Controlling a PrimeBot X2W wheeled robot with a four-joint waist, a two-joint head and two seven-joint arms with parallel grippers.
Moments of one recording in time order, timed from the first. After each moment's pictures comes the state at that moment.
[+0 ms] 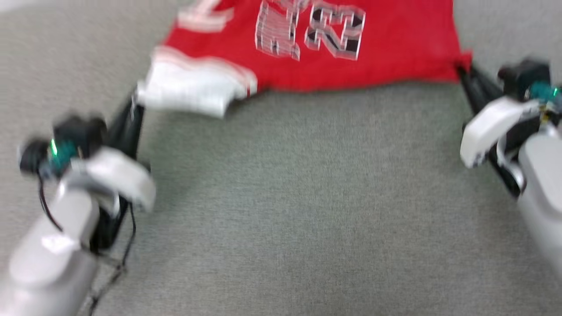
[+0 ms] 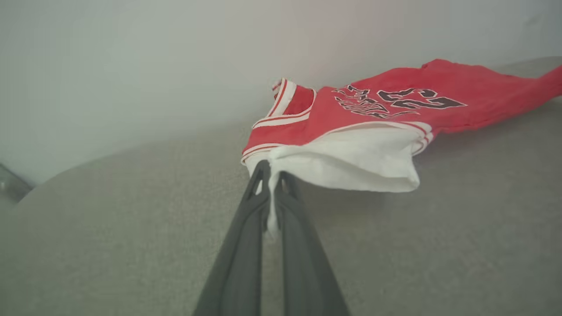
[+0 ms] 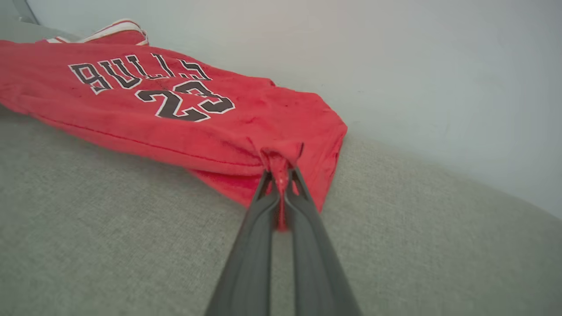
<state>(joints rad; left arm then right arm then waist) -0.64 0.56 -0.52 0.37 -0.59 0.04 -0.26 -0.87 -0.37 0.45 0.79 0.30 0.13 -0.21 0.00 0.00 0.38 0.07</state>
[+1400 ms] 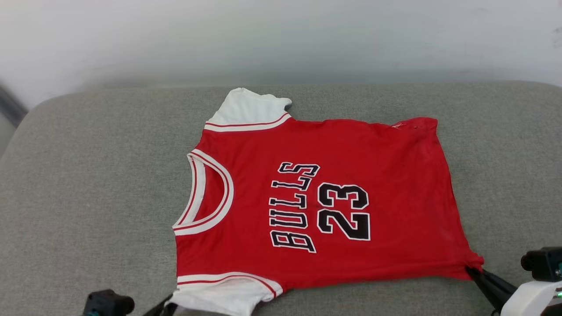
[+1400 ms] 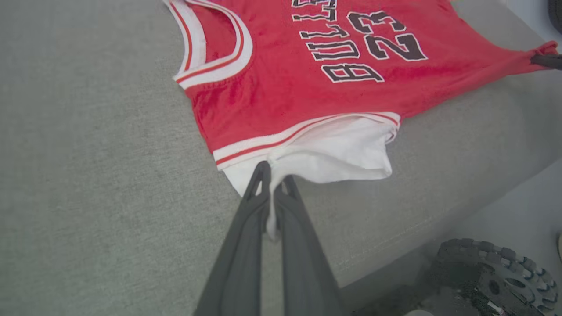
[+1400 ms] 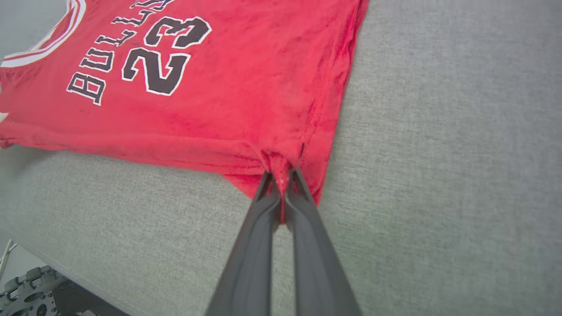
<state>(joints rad) 0.16 0.84 -0.60 -0.28 -0.83 0.19 0.03 0.03 -0.59 0.31 0.17 0.70 0.13 0.16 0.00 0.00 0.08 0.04</state>
